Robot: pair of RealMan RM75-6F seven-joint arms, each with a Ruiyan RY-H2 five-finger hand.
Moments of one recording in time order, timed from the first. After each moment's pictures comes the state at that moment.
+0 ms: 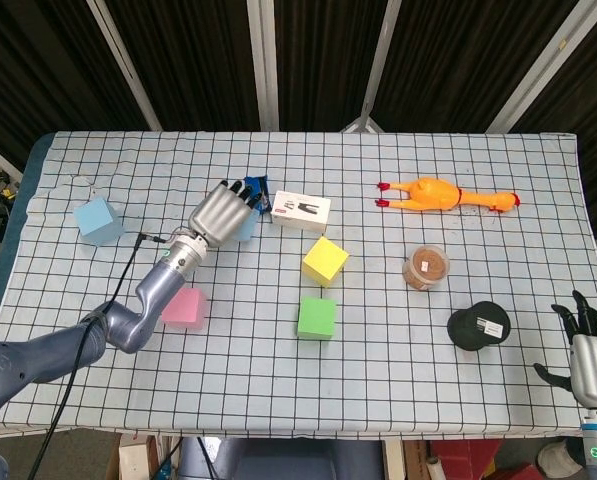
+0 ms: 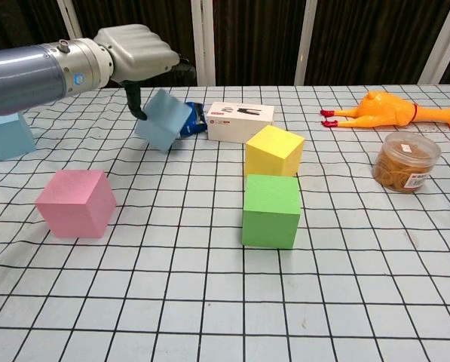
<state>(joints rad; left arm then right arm) -1.14 -1.60 -0.06 -1.05 1.06 0.88 0.64 0.04 -1.12 0.10 -1.71 -1.29 1.44 -0.24</state>
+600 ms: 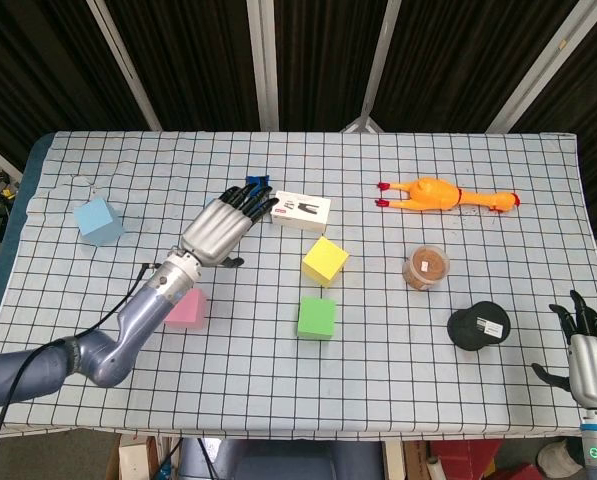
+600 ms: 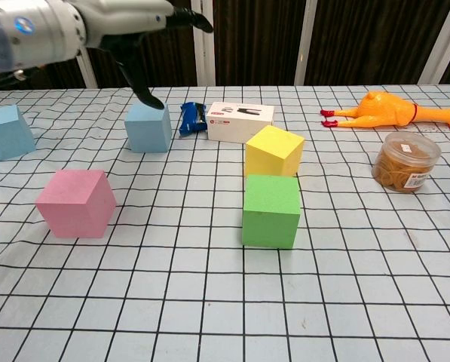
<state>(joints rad) -1.00 -1.32 -0.19 -1.63 1.06 0.98 0.45 0.04 -1.11 0.10 -1.71 -1.30 1.45 -0.22</state>
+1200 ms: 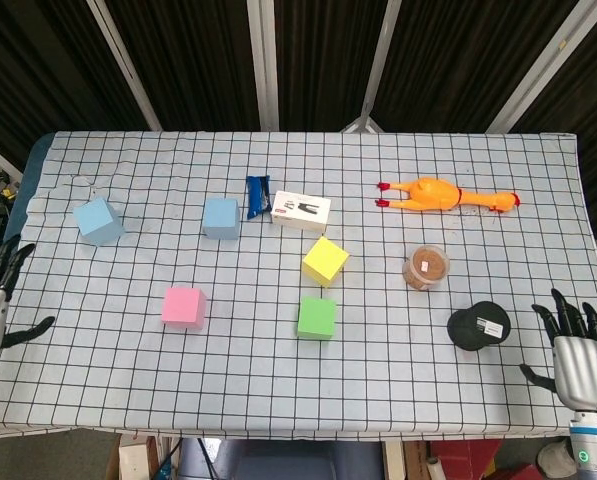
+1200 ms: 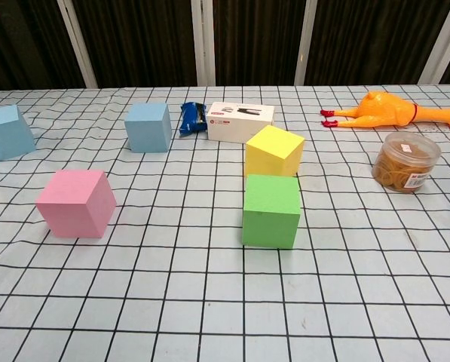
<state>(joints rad) -0.29 -1.05 0.11 -1.71 1.37 1.66 0.03 0.04 -1.14 0.07 -1.70 -1.41 1.49 -0.24</state>
